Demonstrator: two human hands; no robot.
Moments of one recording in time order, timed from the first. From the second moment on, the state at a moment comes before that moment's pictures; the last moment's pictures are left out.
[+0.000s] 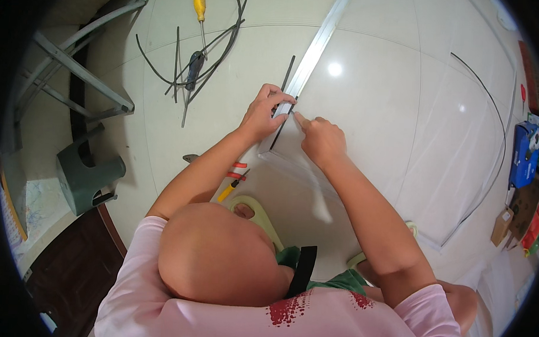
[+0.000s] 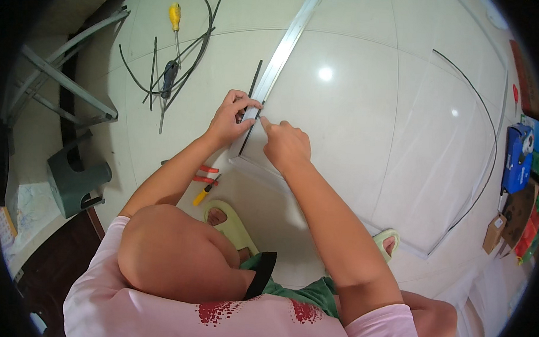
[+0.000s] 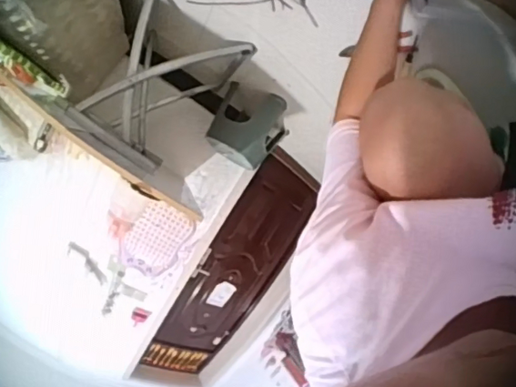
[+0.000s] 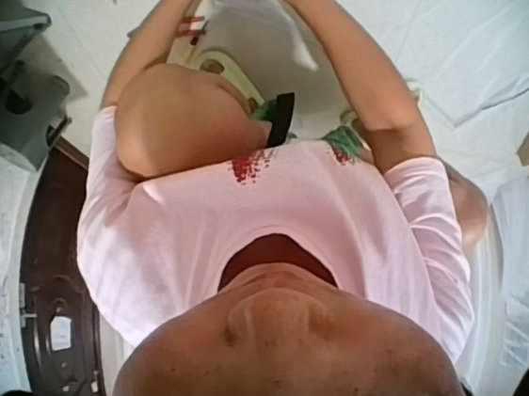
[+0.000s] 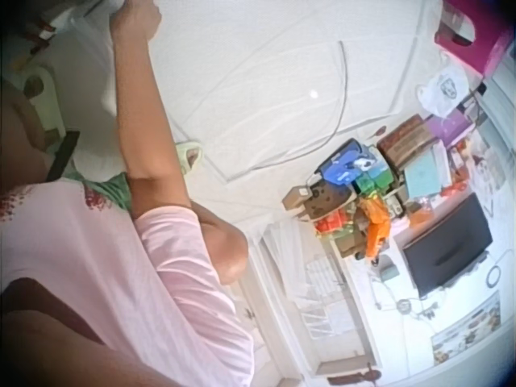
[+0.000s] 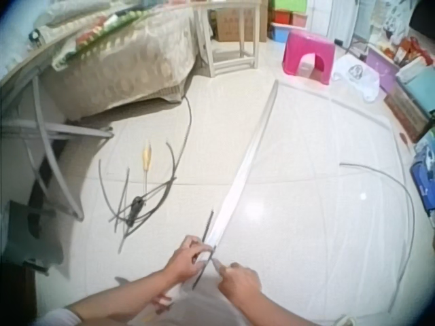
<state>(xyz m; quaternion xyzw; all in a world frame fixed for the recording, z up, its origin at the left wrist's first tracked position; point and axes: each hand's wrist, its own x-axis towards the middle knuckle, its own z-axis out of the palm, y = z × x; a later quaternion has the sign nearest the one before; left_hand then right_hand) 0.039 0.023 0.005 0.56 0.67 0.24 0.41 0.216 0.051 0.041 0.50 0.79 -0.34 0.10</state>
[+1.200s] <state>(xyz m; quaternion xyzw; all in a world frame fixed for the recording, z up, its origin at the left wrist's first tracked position) 0.037 0.032 0.008 0.57 0.67 0.23 0.42 0.206 0.062 0.047 0.51 0.77 -0.35 0.12</state>
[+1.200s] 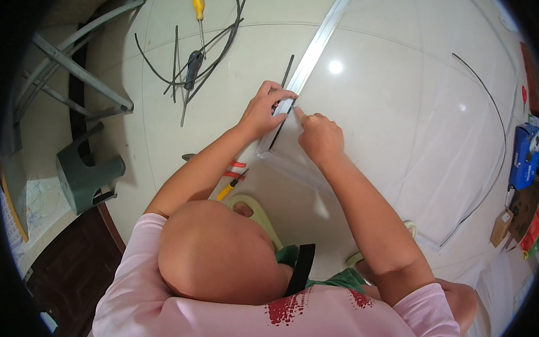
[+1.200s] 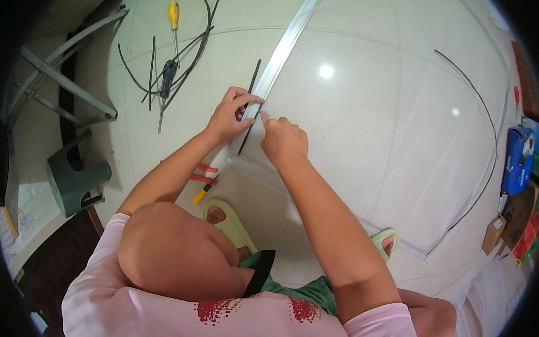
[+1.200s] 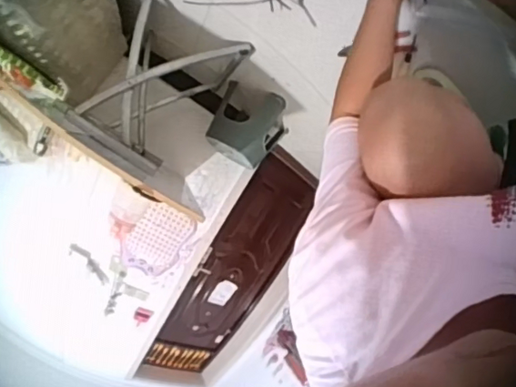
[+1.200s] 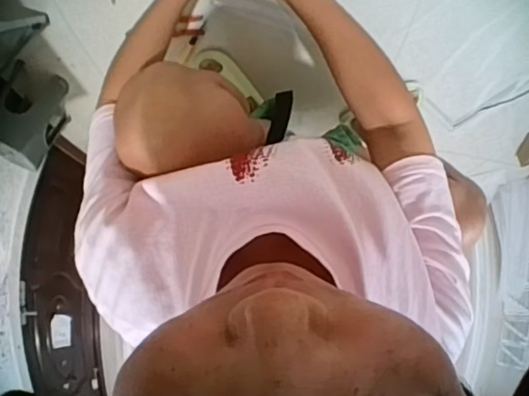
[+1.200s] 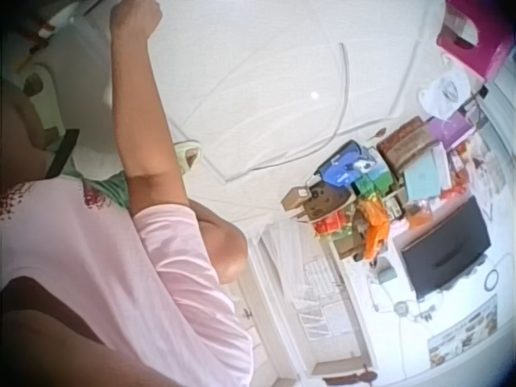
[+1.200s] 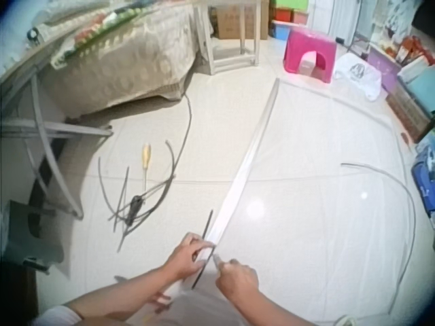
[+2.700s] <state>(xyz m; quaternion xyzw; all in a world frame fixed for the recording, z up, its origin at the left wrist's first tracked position) 0.040 0.035 0.010 0.55 0.68 0.23 0.43 0.212 0.073 0.051 0.50 0.78 -0.34 0.12</state>
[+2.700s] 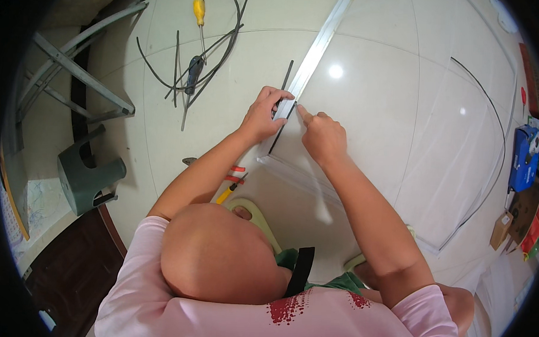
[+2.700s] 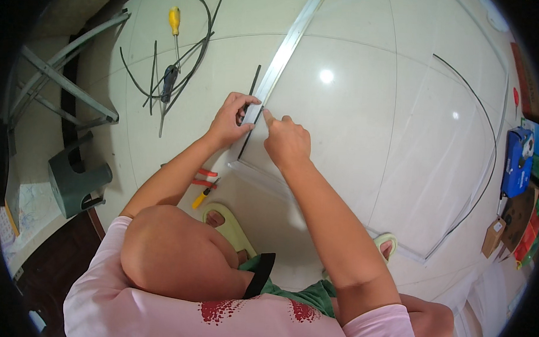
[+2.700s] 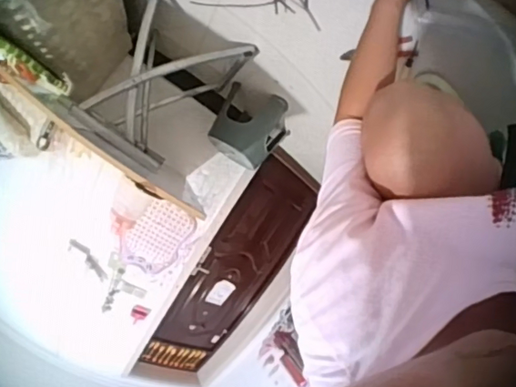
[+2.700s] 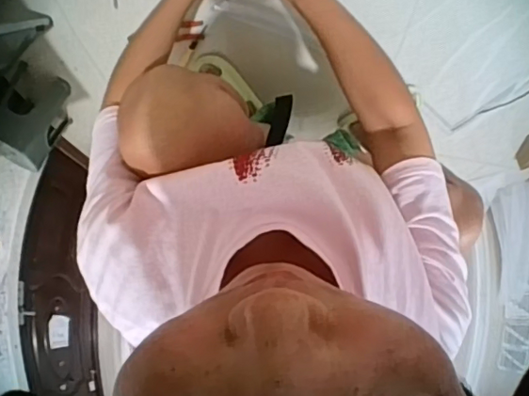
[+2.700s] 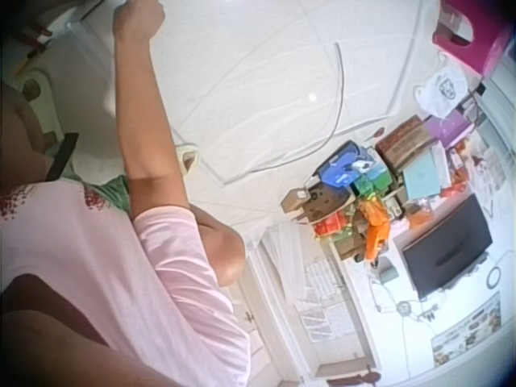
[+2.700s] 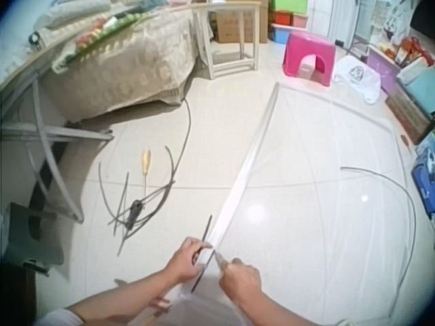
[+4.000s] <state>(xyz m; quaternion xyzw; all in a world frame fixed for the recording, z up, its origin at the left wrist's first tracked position) 0.050 -0.008 0.021 0.59 0.74 0.23 0.24 0.213 0.044 0.039 0.55 0.76 -0.32 0.06</state>
